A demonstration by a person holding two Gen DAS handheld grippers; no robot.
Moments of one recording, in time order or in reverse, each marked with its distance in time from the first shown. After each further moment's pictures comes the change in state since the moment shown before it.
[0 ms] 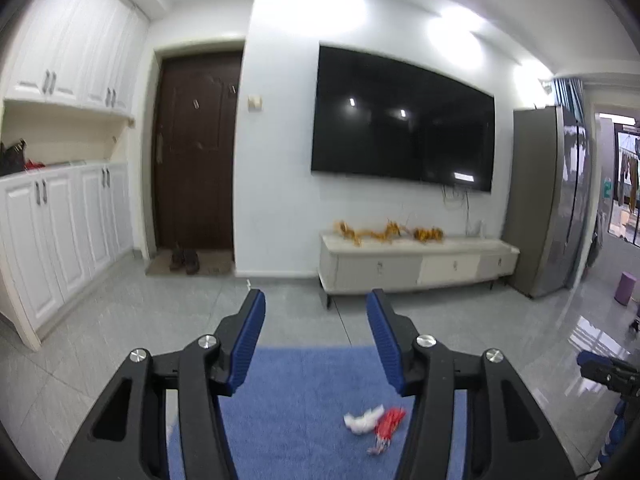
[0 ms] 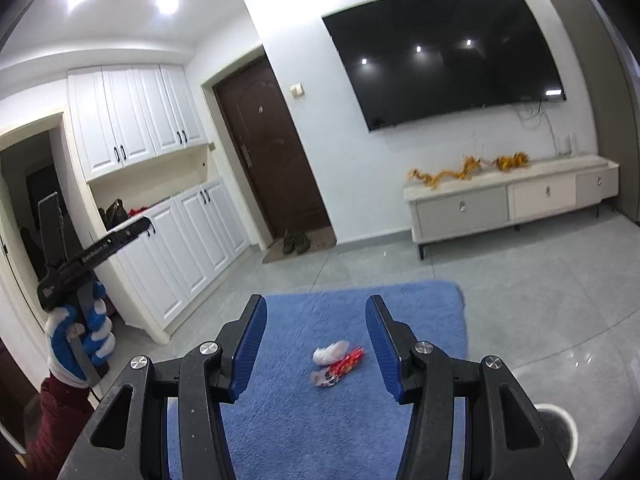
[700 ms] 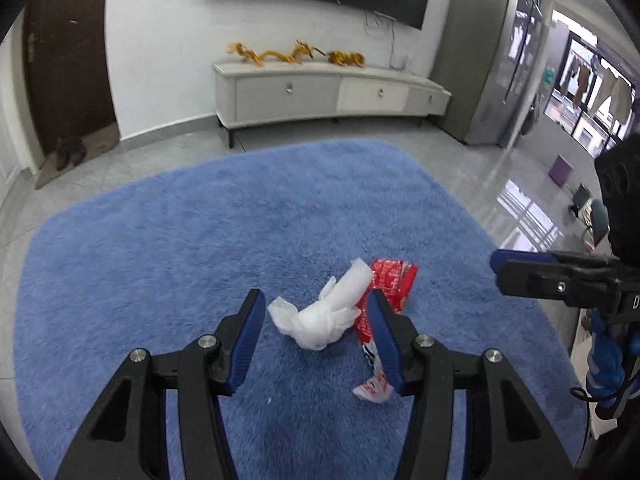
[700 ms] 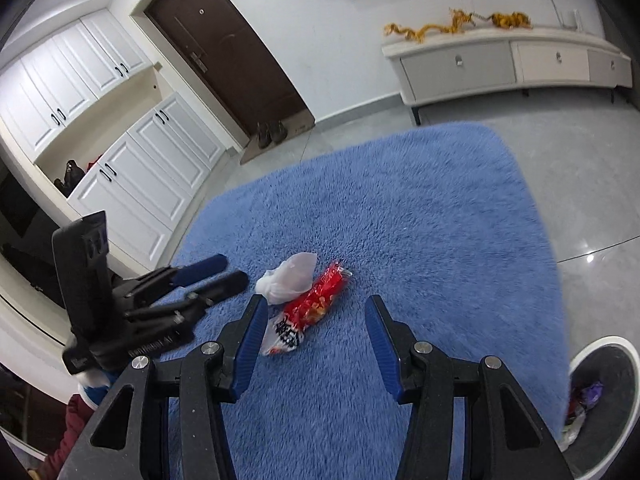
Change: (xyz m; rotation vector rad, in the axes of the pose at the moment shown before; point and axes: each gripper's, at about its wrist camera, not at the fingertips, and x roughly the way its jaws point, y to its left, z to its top) left arm 0.256 -0.066 -0.185 0.147 0.566 -0.345; right arm 0.216 -0.068 -0.080 0.202 0.421 -0.003
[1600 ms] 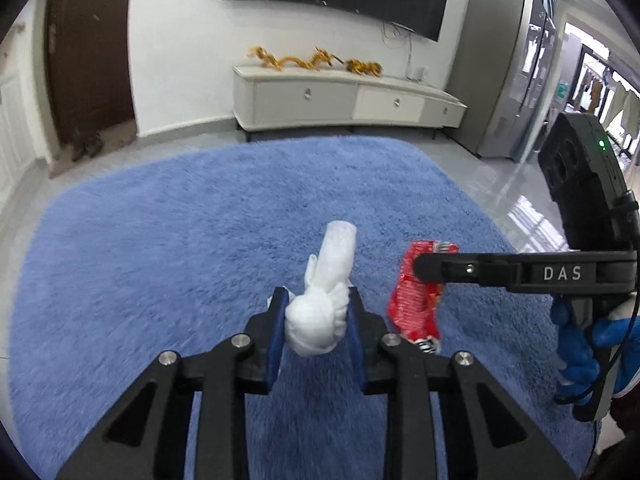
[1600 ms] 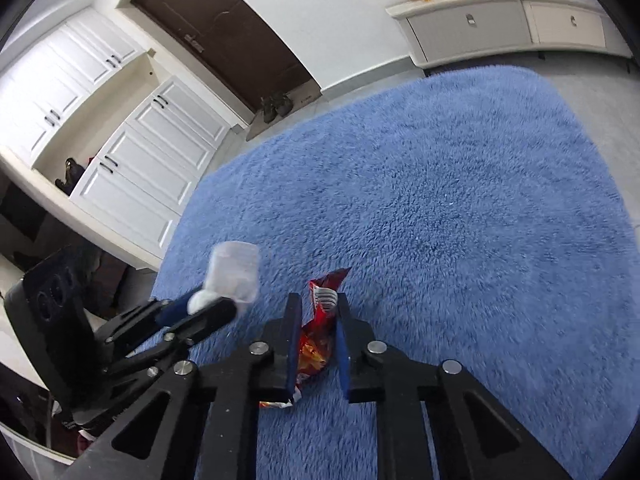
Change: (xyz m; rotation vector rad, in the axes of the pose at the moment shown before) left arm -0.024 -0.004 -0.045 -0.051 -0.072 0.081; right arm 0.044 -0.012 0.001 0.034 0.094 0.057
